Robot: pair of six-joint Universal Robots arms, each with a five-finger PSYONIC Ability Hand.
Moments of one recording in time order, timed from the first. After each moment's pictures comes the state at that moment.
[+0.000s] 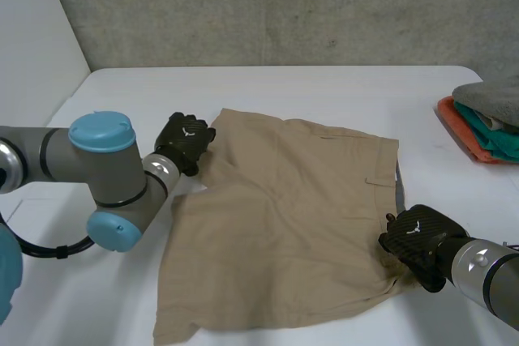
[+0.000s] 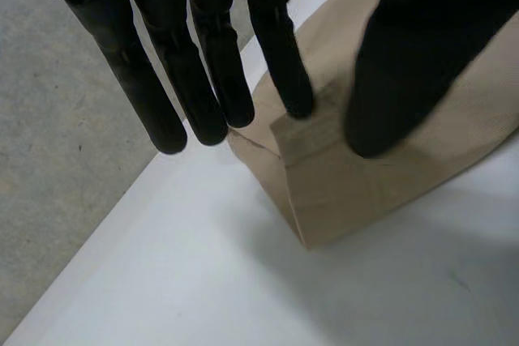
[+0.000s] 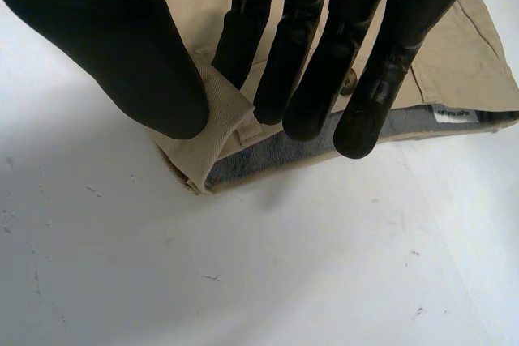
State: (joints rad) left arm 4.30 -2.36 -1.25 3.41 -1.45 3.72; right arm 1.77 -1.38 1.91 0.21 1.31 2.19; left_hand 0.92 0.88 0.88 0.88 0.70; right_hand 1.00 1.18 1.19 1.19 0.99
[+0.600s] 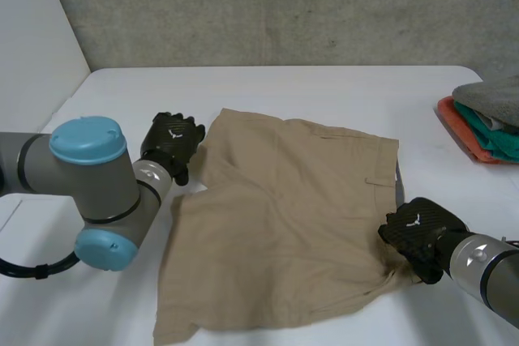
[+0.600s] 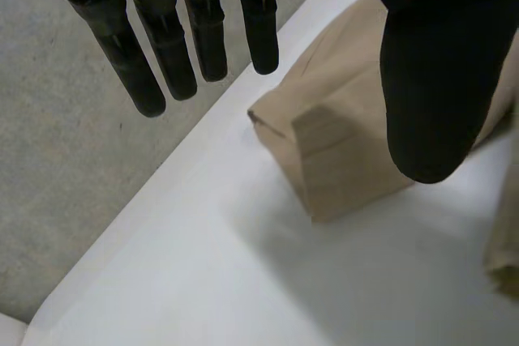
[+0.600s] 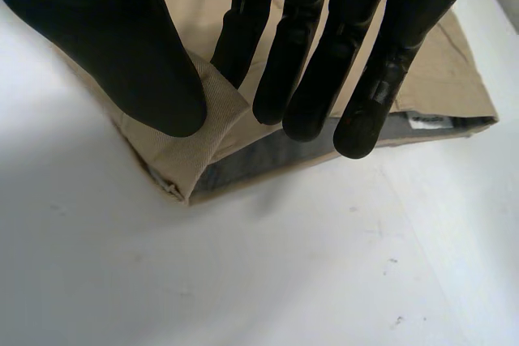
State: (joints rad) left arm 4.27 -2.18 -1.45 3.44 -1.57 3.67; right arm 1.77 -1.38 1.91 0.16 1.31 2.23; left_hand 0.43 0.42 0.43 0.41 0.24; right_hand 1.00 1.18 1.19 1.19 0.99
